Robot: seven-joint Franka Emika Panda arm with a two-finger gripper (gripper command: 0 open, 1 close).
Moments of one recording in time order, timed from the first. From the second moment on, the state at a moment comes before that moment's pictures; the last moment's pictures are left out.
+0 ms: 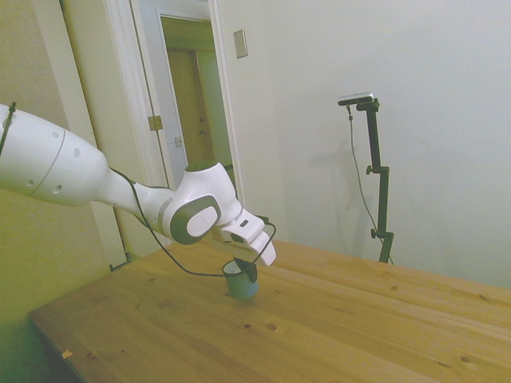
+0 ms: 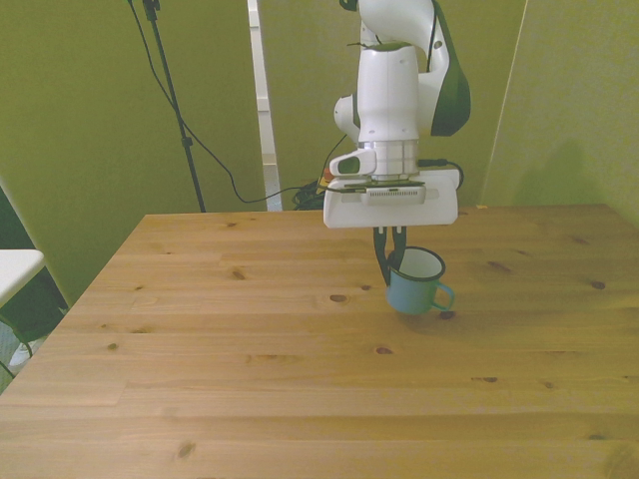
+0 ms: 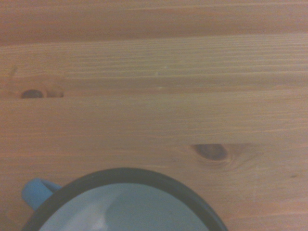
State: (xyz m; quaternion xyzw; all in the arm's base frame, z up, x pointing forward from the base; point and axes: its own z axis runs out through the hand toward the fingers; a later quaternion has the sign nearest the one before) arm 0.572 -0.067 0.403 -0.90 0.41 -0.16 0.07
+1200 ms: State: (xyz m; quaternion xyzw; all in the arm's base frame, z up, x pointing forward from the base) arm 0.577 -0.042 0.378 -0.90 0.40 -0.15 0.08
